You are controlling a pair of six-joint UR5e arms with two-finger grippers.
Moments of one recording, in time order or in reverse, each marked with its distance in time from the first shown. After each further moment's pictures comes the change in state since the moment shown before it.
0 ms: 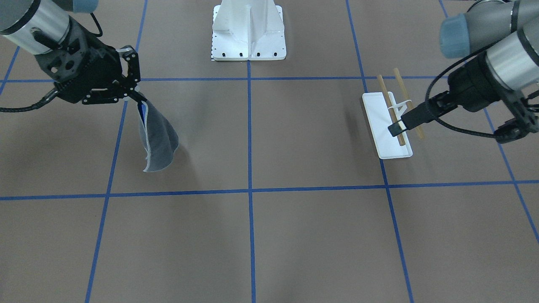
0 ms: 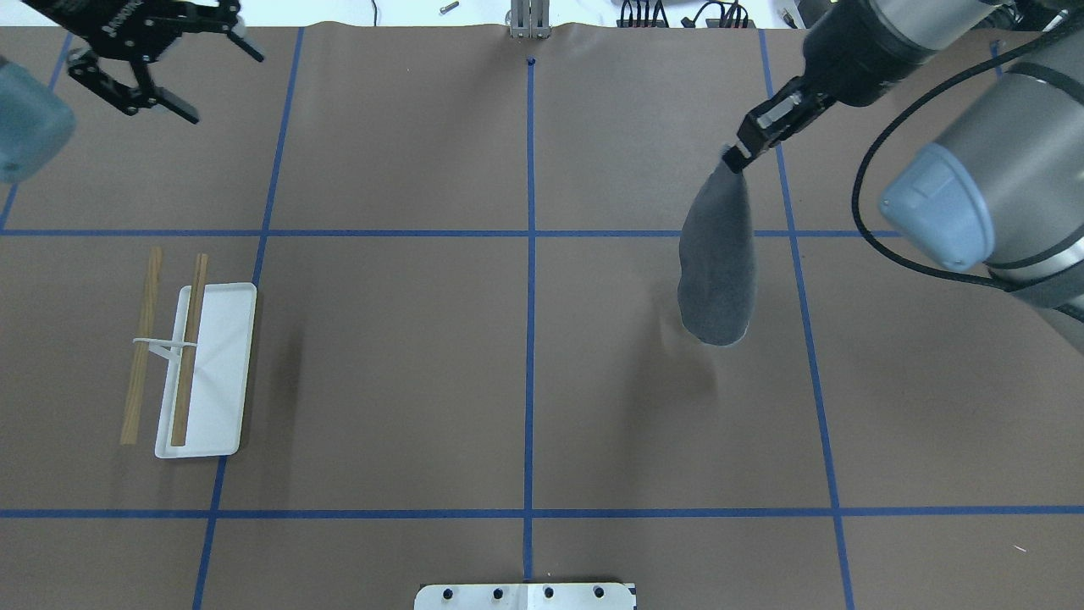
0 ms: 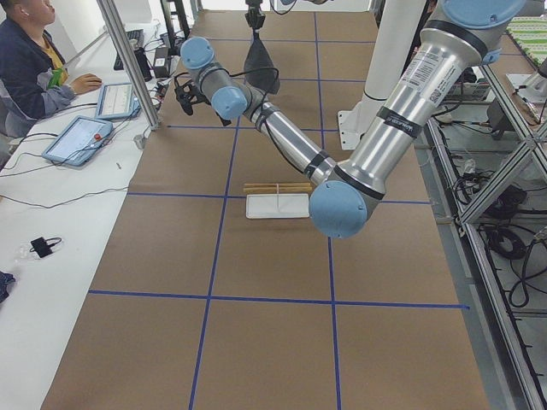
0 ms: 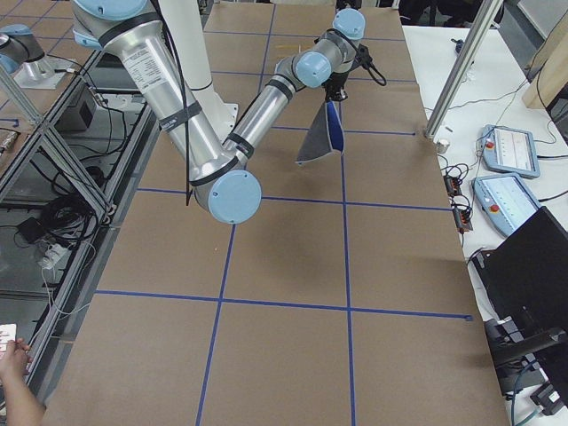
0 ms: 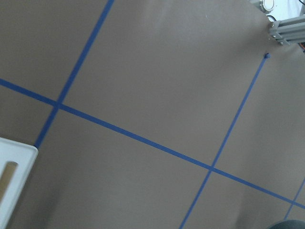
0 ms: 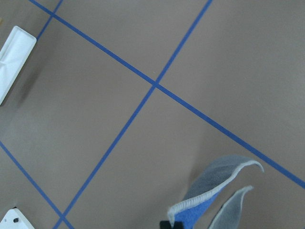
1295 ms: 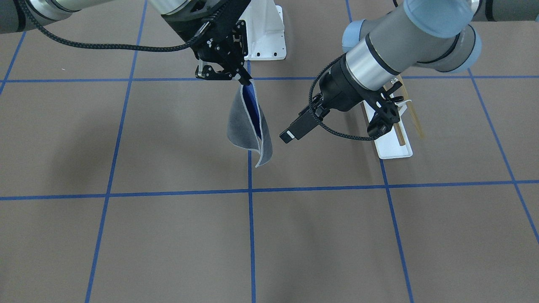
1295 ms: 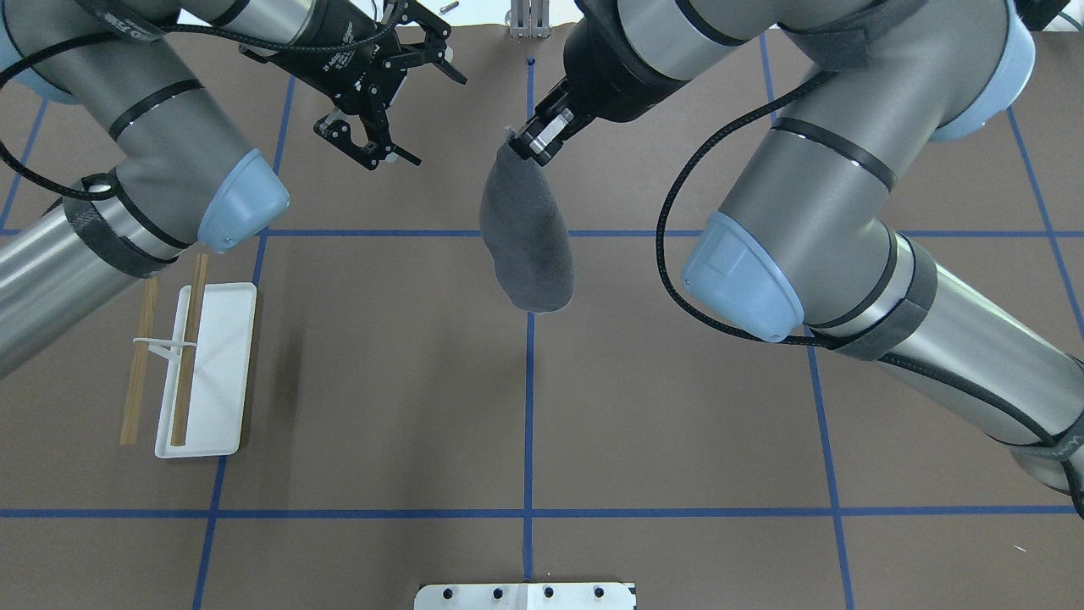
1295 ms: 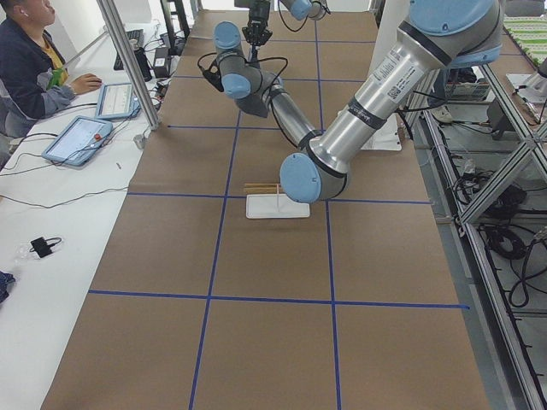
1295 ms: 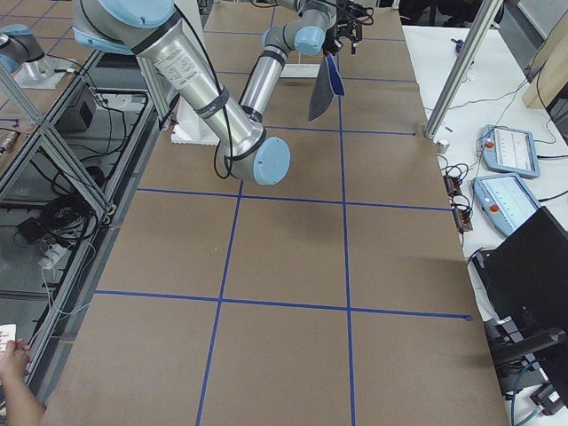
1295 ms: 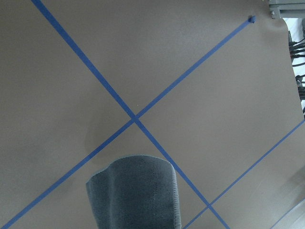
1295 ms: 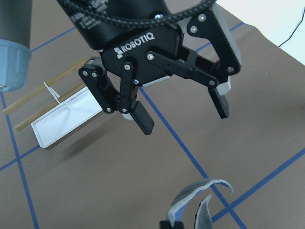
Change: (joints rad) left arm 0.233 -0.167 0.111 -0.297 0.234 -0.664; right arm -0.211 0.231 -0.060 0.215 -0.276 -0.004
